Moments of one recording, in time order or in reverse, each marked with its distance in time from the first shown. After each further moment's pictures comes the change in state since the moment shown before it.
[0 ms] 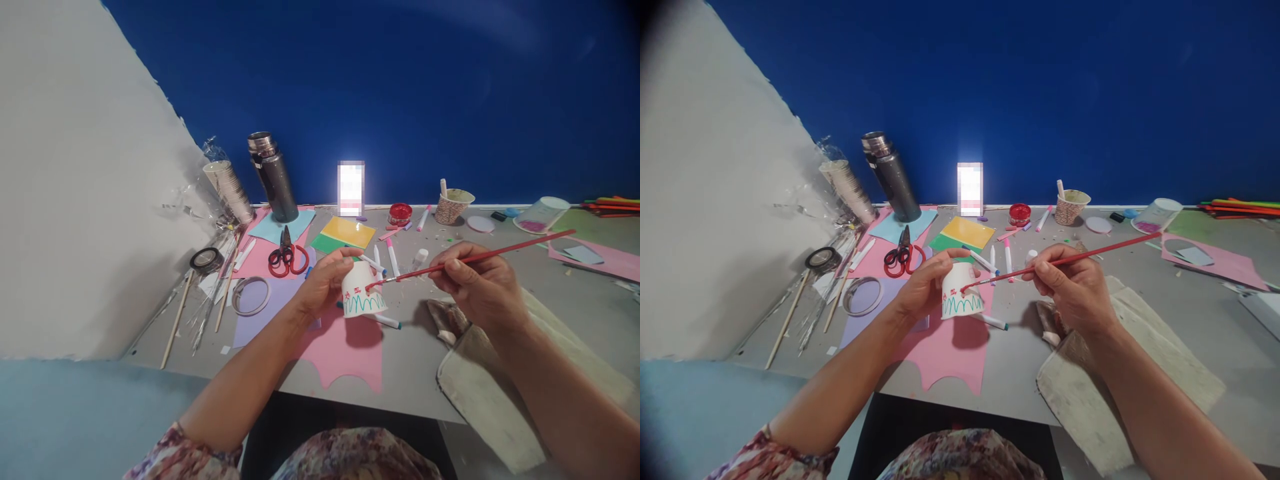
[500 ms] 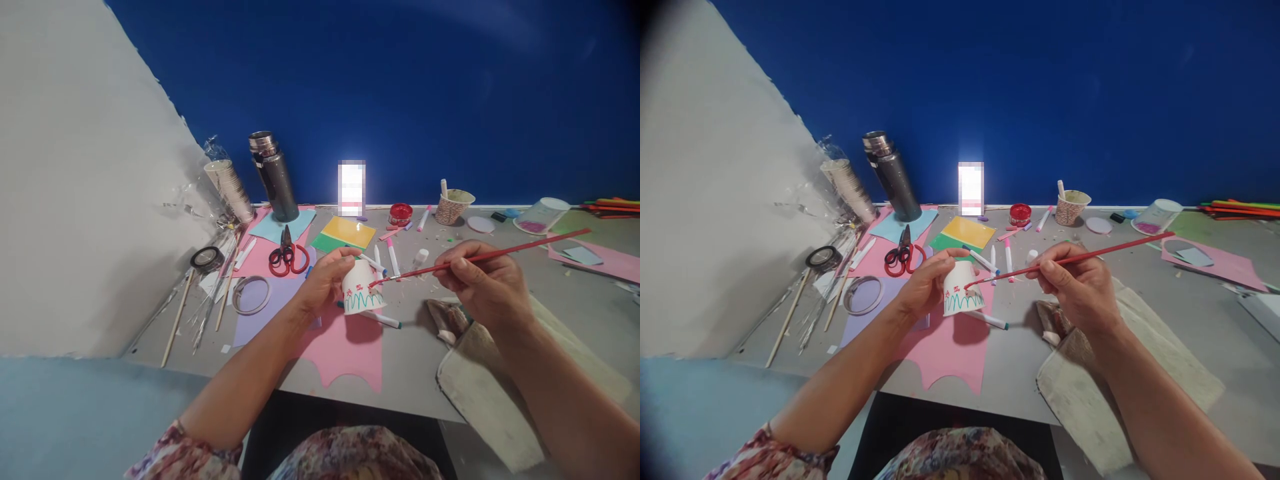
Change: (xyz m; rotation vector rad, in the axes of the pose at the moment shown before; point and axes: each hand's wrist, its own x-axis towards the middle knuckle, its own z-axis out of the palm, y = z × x) left_hand 0.000 0.002 0.003 0.049 0.103 0.001; right_hand 0.001 -0.002 -0.004 -0.019 0.031 -0.019
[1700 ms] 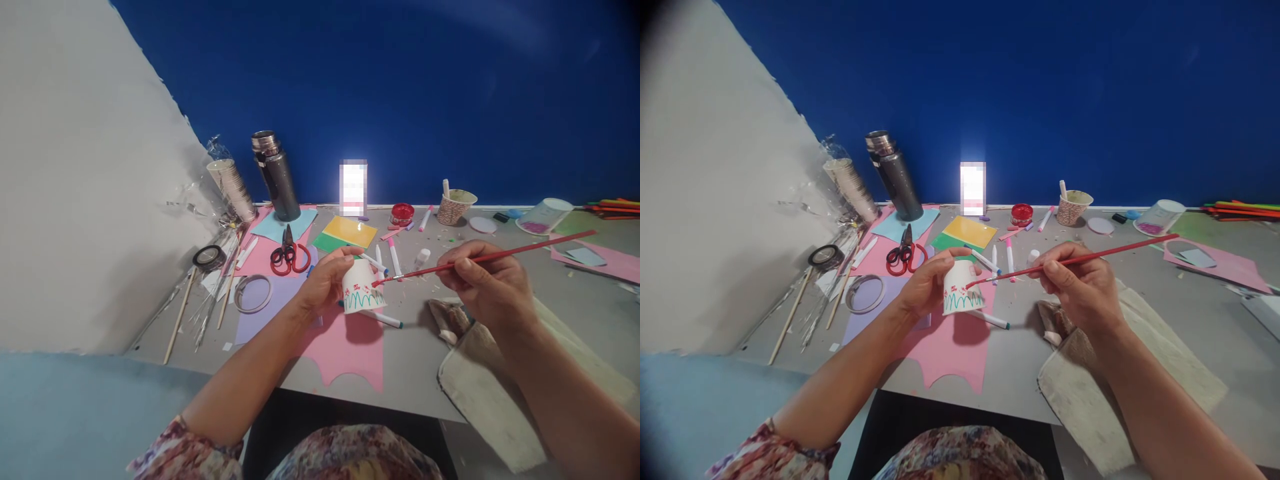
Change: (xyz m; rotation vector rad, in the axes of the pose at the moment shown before) left_hand 0.001 -0.001 -0.002 -0.112 -0.097 -0.001; right_hand -0.001 -0.003 0.003 0.007 -0.013 -0.042
